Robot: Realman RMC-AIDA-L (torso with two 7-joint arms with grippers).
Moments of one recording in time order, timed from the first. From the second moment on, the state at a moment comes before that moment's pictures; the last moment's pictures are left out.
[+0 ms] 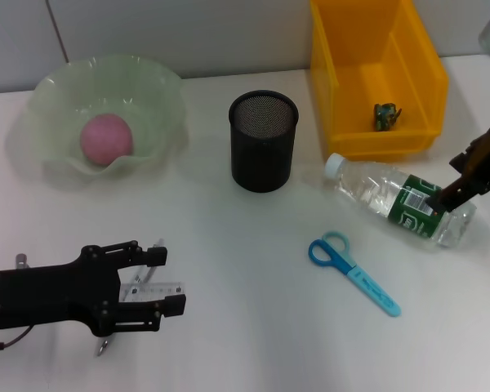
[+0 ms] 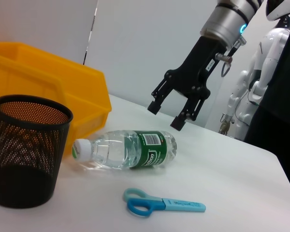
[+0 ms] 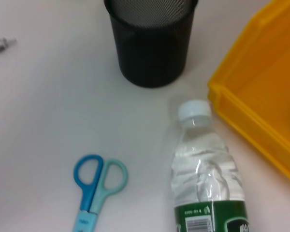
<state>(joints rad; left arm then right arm) -0.42 -1.99 1.10 0.58 1.71 1.60 -1.31 0.68 2.02 -0.93 -1.29 -2.74 -1.73 2.16</state>
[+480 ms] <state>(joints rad) -0.42 -1.99 1.10 0.58 1.71 1.61 -1.31 0.71 2.02 -0.98 -1.21 -2.79 -1.68 2.16</state>
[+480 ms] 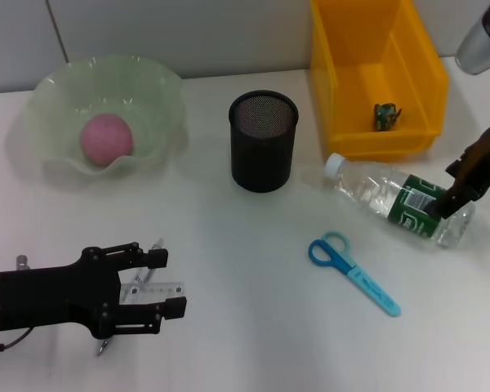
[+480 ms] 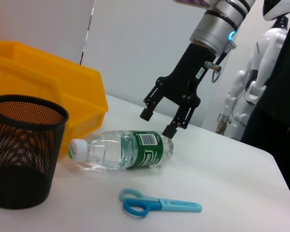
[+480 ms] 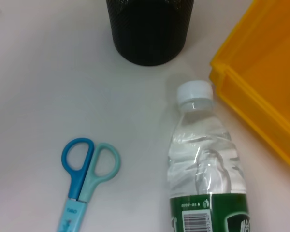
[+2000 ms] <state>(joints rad) -0.41 -1.99 1.09 0.58 1.71 1.61 -1.32 0.77 2.03 -1.02 -0.99 -2.84 -1.53 2.15</state>
